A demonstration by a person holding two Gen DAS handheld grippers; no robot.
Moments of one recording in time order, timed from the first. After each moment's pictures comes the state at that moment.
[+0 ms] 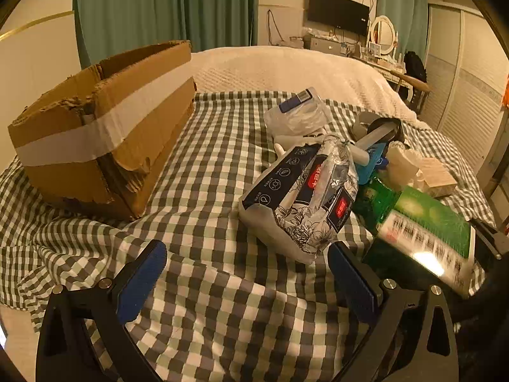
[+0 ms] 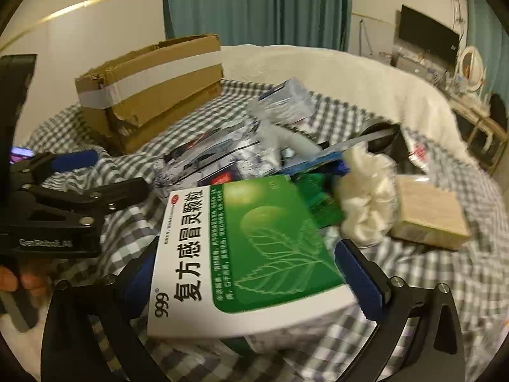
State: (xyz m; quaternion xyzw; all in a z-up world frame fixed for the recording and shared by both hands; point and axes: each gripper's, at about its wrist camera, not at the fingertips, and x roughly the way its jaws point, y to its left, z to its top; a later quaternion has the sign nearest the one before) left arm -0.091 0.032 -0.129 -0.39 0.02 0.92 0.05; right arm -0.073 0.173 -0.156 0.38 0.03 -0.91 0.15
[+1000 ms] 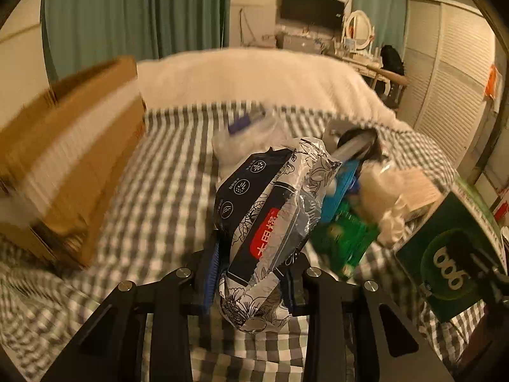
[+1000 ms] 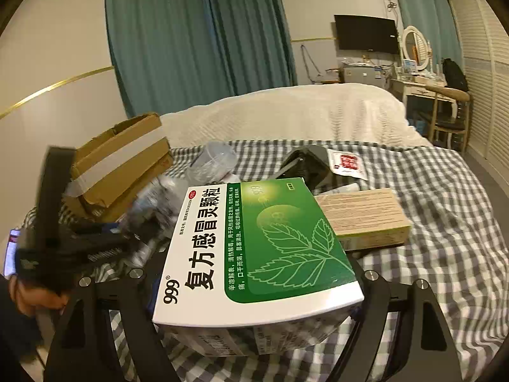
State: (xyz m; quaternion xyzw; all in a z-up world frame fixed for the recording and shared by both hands) left arm -0.136 0.079 -0.113 -0.38 0.03 0.92 0.11; right arm -0.050 0.257 -0.123 0.28 -0.07 -0.96 0.05
